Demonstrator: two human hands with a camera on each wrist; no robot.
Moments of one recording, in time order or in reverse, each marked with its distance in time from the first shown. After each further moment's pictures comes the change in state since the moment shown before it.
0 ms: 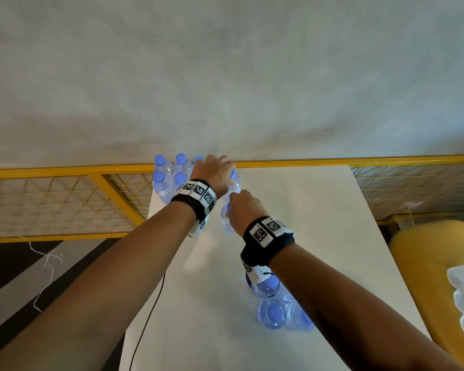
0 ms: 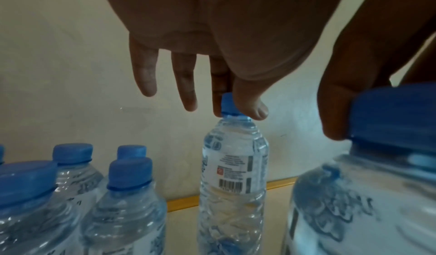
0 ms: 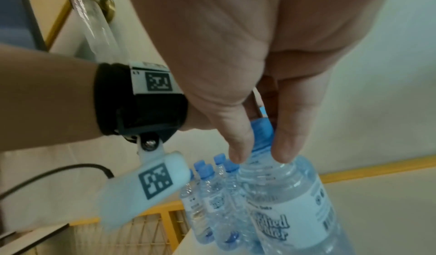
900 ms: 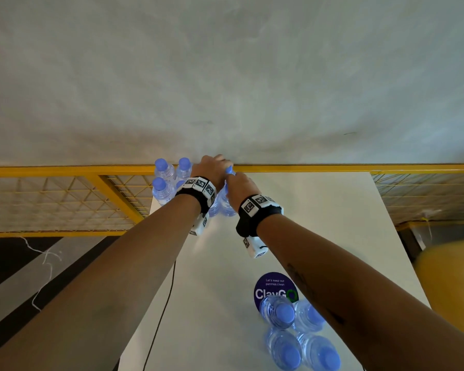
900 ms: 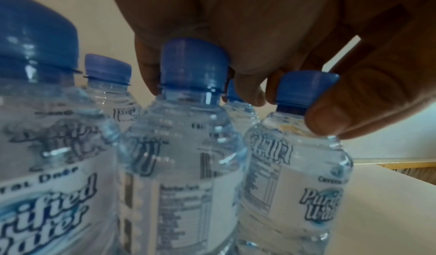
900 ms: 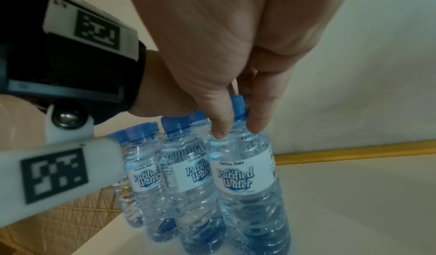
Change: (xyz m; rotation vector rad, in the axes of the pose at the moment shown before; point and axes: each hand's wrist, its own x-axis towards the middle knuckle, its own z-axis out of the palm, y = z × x) left_hand 0.074 -0.066 0.069 -0.064 -0.069 -0.068; right_hand 0.162 0.020 0.051 -0.055 -0.023 -0.039
